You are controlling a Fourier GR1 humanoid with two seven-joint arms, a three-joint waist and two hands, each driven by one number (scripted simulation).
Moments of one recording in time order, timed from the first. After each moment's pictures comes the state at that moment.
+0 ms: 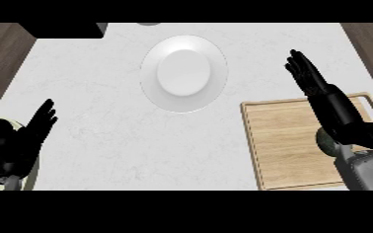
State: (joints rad) left arm 0.03 0.58 -0.14 -1.40 0.35 0.20 0.13; right arm -0.22 -0.50 0.21 -1.58 -0.29 0.01 -0.14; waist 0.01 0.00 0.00
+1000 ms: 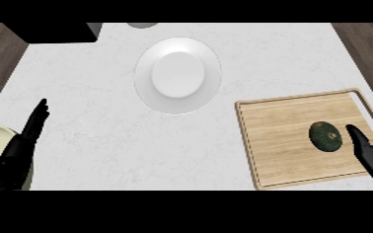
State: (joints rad) left arm 0.11 0.58 -0.16 -1.47 0.14 0.28 -0.16; right arm 0.18 -0.06 -0.22 -1.88 -0.34 -0.77 -0.48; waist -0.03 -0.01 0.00
